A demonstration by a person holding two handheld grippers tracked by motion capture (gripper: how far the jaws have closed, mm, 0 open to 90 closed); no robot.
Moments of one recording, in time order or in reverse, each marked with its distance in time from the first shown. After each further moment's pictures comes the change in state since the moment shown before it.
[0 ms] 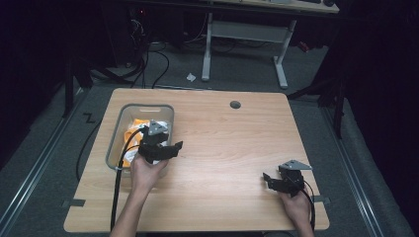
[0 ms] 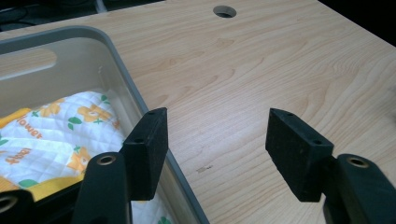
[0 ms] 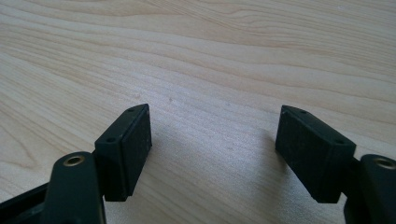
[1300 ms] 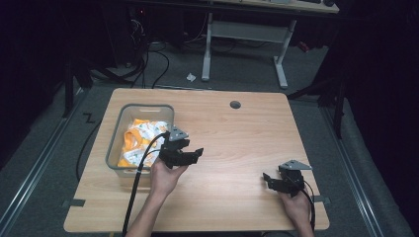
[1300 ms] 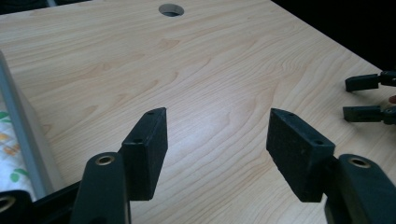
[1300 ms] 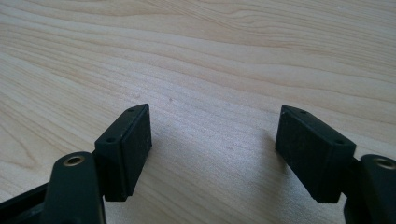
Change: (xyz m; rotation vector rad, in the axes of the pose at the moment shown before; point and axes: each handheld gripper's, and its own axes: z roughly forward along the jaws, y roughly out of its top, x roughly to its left) left arm -0.043 0.000 0.028 -0.013 -0.134 0.023; right arm 0.000 0.000 0.000 0.001 0.000 0.001
